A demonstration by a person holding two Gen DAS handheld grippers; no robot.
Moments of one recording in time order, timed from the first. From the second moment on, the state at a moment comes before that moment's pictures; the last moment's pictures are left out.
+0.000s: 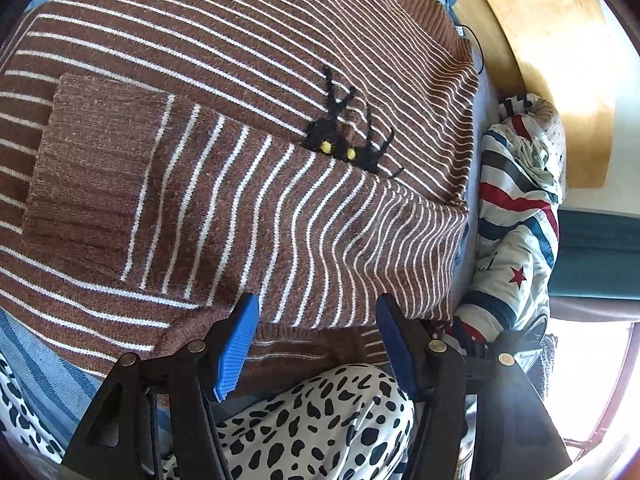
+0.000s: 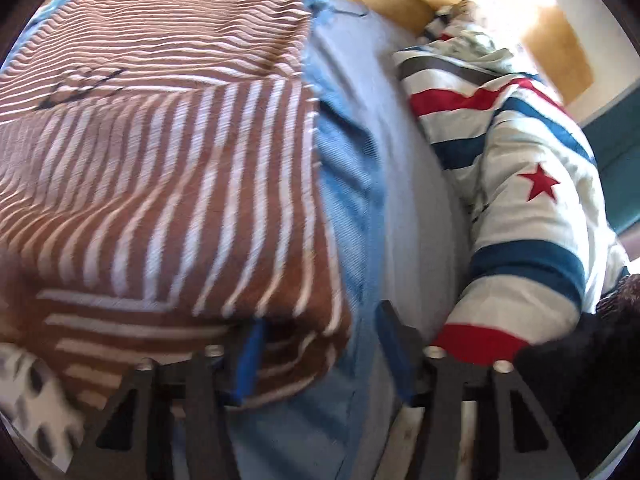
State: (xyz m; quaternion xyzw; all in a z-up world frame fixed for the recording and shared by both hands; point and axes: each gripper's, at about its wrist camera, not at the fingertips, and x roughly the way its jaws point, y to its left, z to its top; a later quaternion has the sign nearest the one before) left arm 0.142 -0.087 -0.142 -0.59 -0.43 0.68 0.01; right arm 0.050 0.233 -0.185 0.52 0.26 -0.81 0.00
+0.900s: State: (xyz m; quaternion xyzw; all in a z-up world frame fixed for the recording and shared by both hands) left arm 0.141 -0.129 -0.142 -0.60 -0.32 0.72 -0.15; right arm 0.003 0.197 -0.110 0.53 0.13 -0.83 -0.01
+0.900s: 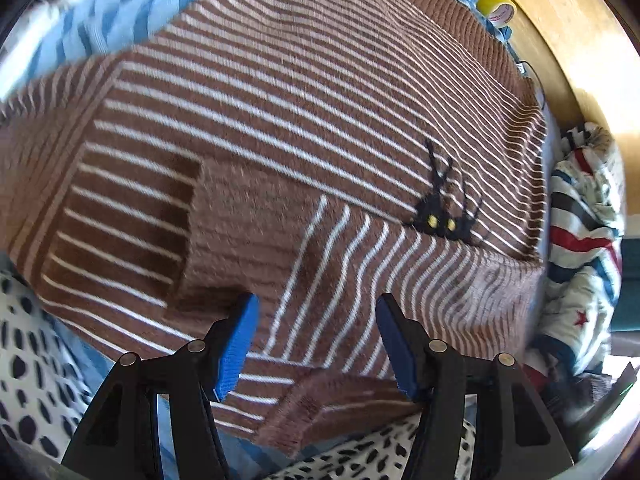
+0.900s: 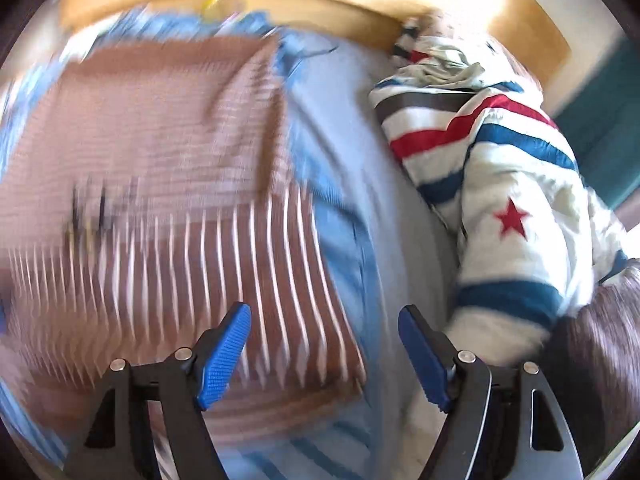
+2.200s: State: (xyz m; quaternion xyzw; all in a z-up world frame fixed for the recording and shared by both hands) left arm 0.130 -0.116 -0.144 -0.60 -0.32 0.72 -0.13; right arm -0.054 0.167 -0.172 0.62 0.13 -0.78 0.03
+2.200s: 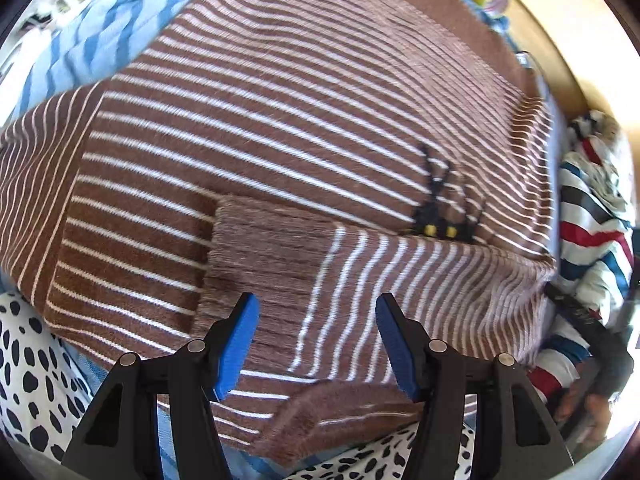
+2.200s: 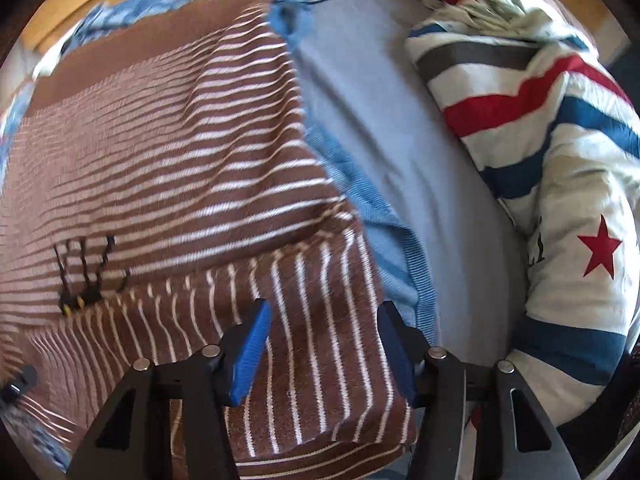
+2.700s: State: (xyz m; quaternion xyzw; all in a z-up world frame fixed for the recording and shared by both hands) left arm 0.151 -0.136 -0.150 -0.59 -0.37 0.70 -0.15; right arm -0.002 0.218 -0.150 0.59 0.15 -0.79 -0.03
